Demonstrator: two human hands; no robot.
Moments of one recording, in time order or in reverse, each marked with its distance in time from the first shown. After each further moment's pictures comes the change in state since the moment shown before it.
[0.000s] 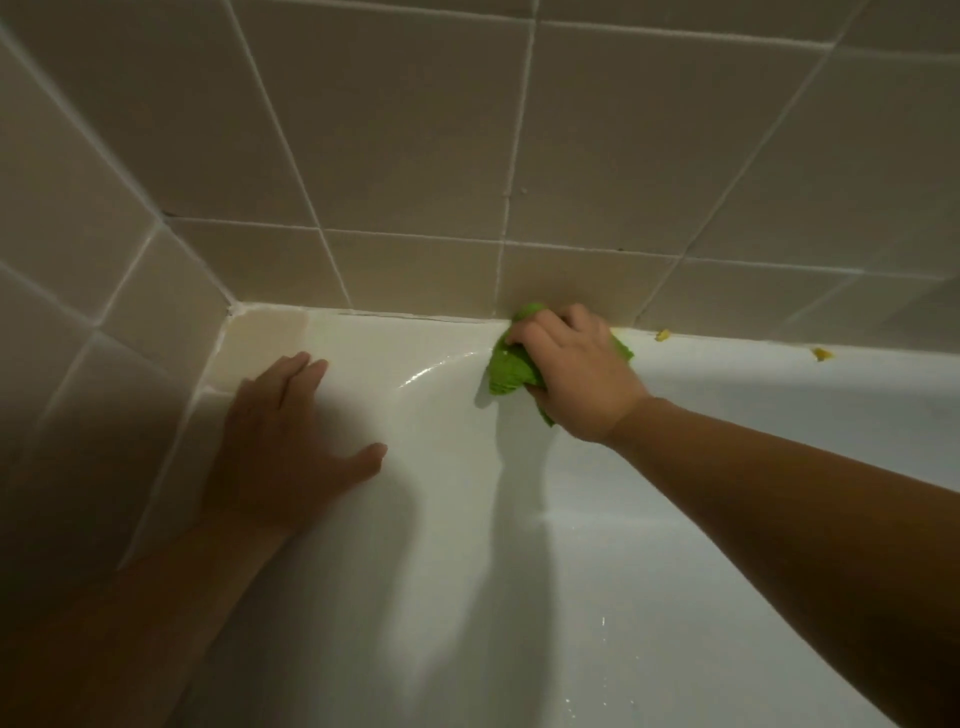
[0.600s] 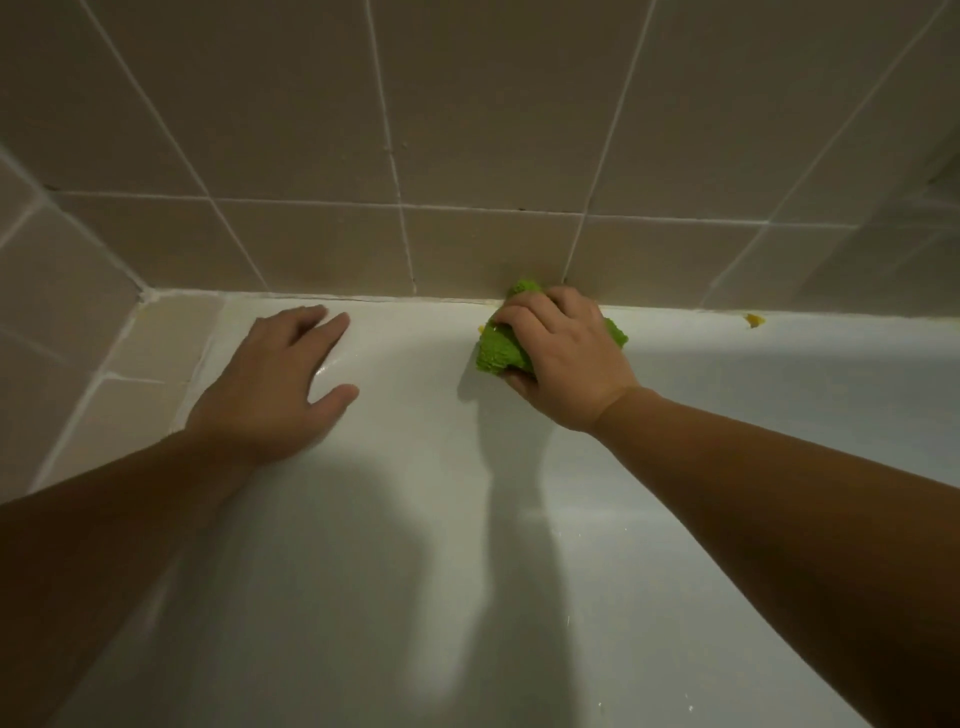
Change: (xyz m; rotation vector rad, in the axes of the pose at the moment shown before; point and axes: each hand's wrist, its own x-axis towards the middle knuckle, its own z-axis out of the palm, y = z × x) left_hand 0.038 0.053 0.020 0.012 -0.065 0.205; right_hand -0.049 0.052 0.001 -0.085 0.161 -0.010
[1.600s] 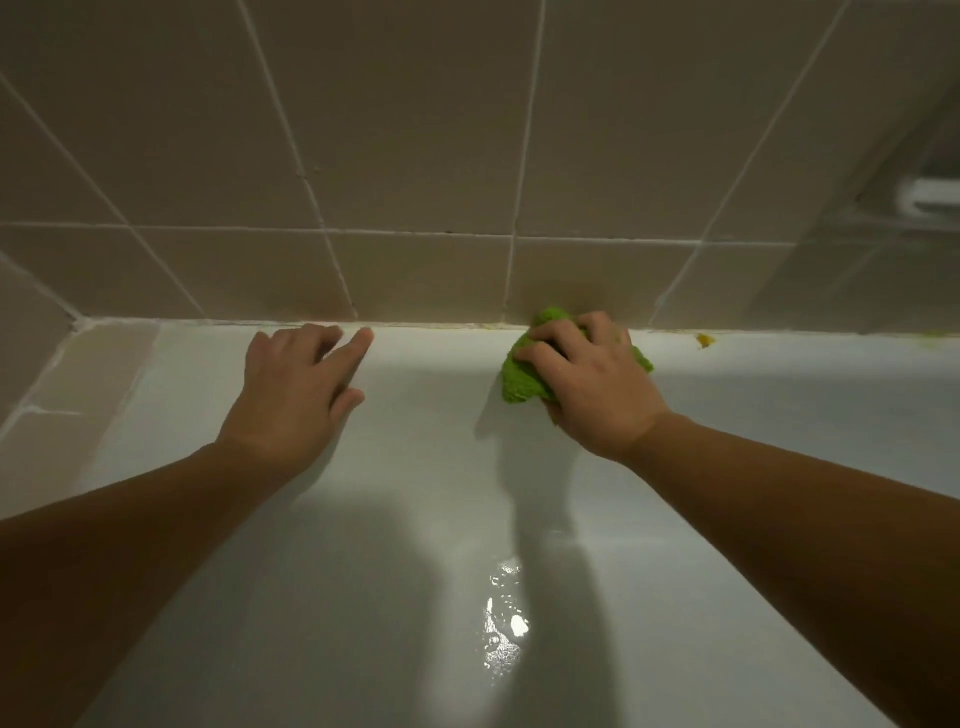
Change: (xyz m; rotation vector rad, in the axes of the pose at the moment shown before) left_hand 0.036 0.061 0.036 0.217 0.126 0.116; right_hand -0.044 0.064 -0.018 -0.123 0.035 -0.016
